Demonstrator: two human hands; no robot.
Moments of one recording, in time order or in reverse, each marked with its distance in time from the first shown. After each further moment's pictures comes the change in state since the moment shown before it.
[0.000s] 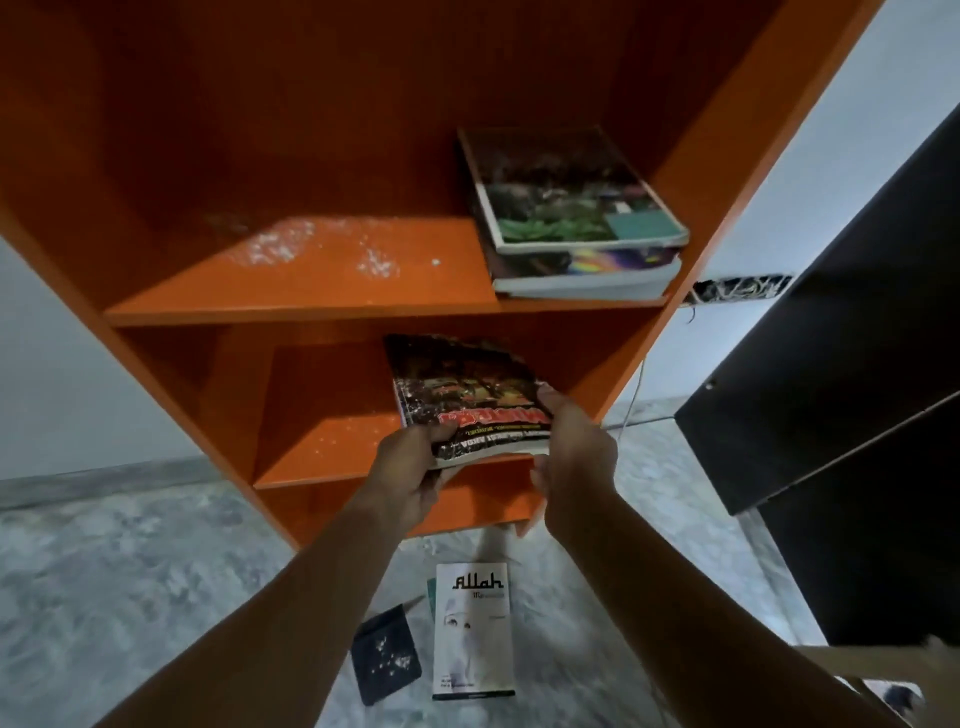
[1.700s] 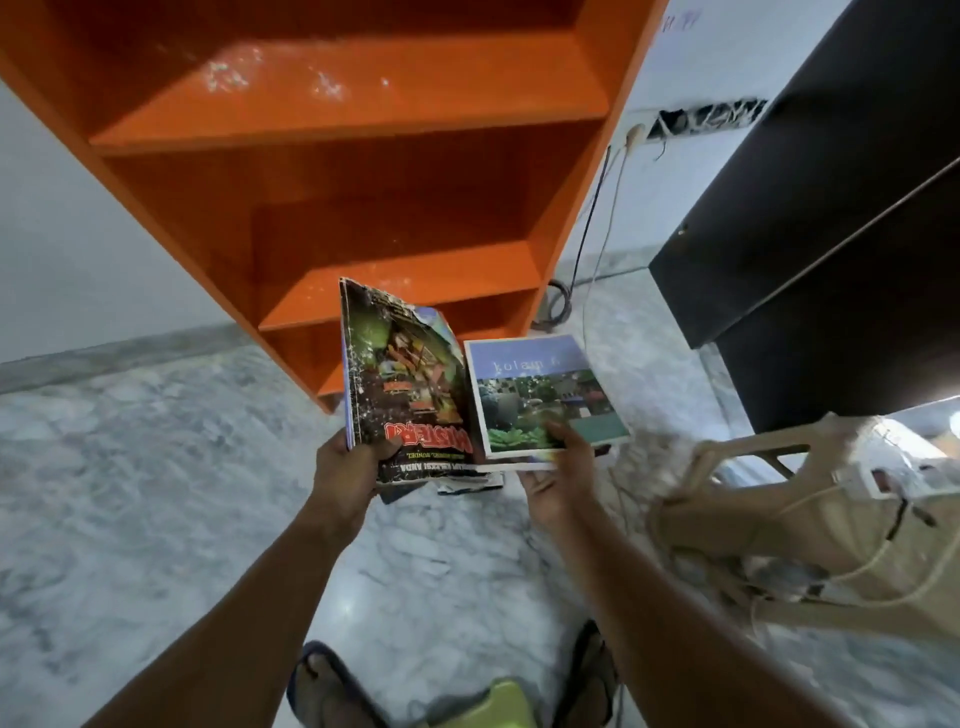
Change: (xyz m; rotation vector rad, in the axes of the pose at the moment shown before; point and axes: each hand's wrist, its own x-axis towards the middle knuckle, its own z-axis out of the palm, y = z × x) left_hand -0.136 -0.115 -0.107 0.287 0.208 0.038; right_hand -0.031 0.176 -0.128 0.505 0.043 0.371
